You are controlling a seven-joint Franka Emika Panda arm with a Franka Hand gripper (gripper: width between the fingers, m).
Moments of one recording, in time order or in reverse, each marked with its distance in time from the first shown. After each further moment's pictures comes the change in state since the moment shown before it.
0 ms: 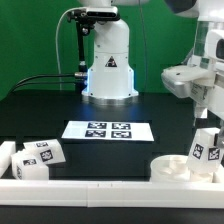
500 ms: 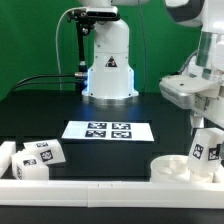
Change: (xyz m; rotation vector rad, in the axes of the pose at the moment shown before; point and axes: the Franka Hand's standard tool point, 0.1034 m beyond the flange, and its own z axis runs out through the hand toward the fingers) arm 0.001 0.003 0.012 -0.003 -0.019 -0.019
